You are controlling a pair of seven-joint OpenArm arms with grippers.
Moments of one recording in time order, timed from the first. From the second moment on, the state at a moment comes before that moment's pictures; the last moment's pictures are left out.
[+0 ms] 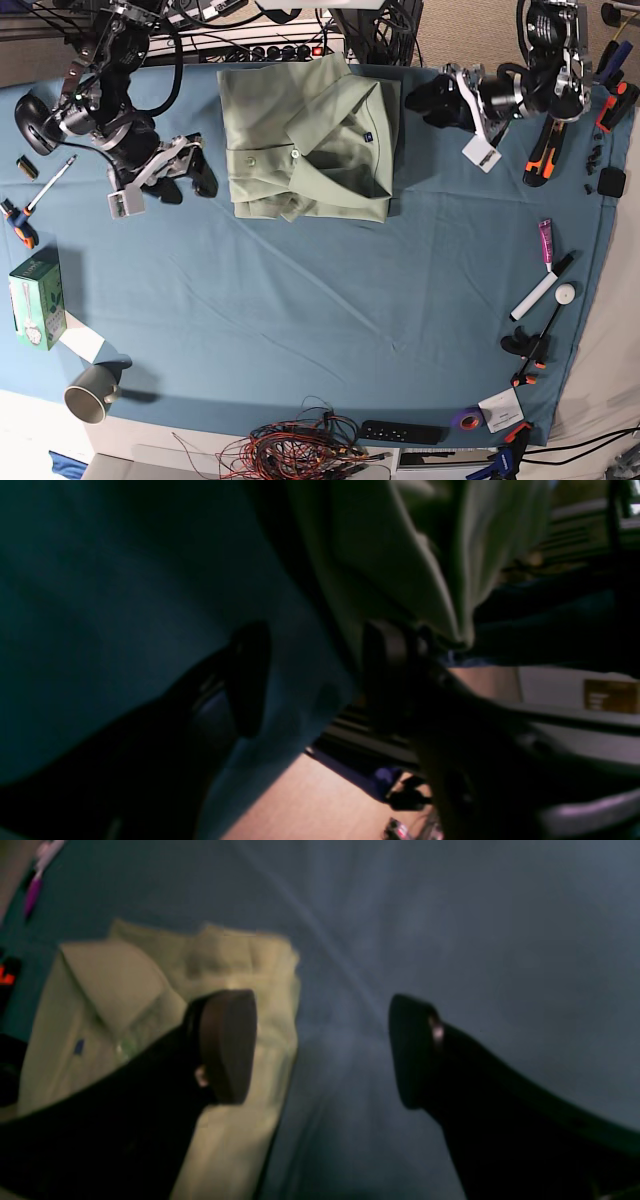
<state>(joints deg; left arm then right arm) 21.4 -15.8 -8.0 97.6 -59.0 -36.2 68.2 -12.2 8.5 29.3 103.1 44.0 38.2 -63.0</state>
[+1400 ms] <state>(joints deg) 19.0 -10.4 -0.6 98.5 -53.3 -34.4 67.7 -0.6 8.5 18.4 85.1 49.0 39.6 -67.3</state>
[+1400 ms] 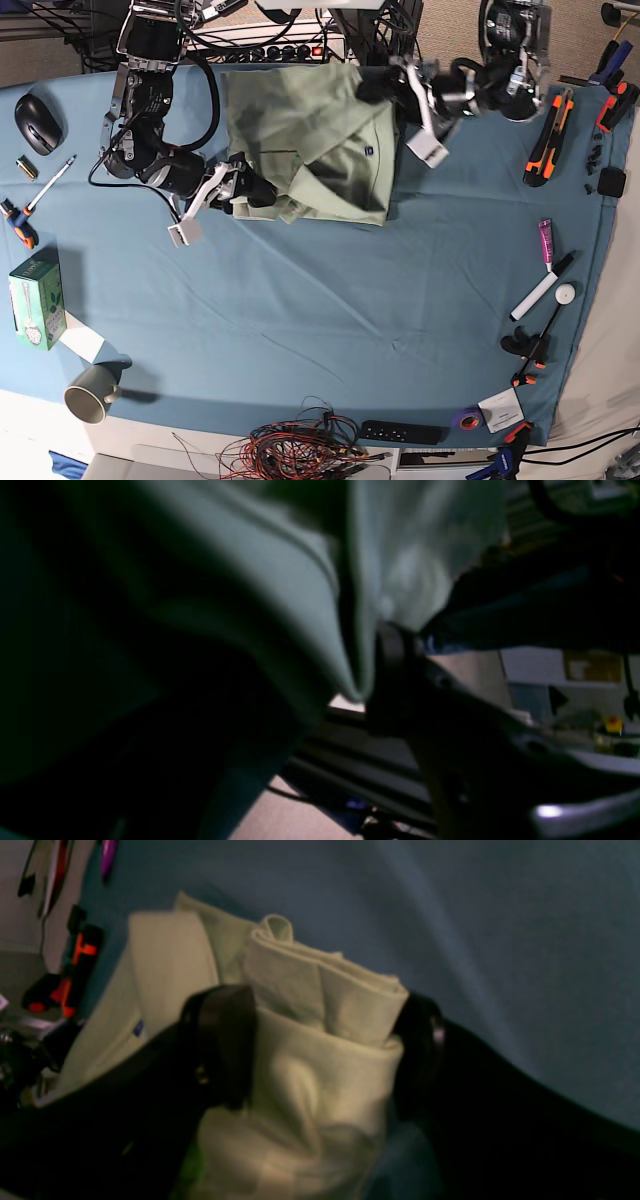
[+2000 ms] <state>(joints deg) 17.8 -10.6 -1.0 98.3 -51.3 -33.9 68.5 -1.1 8.6 18.5 85.1 50.6 39.6 -68.9</state>
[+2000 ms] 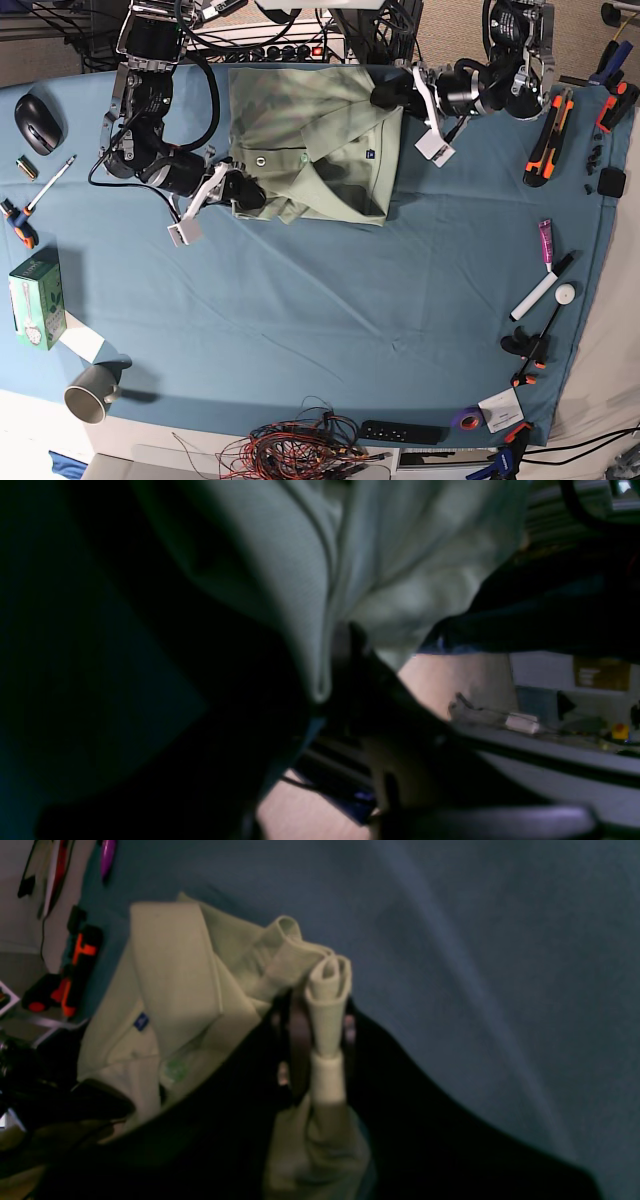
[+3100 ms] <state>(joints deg) -21.8 -12.7 19.6 69.3 -43.2 -32.4 65.2 -24.8 -6.2 28.6 105.8 54.5 39.3 -63.9</state>
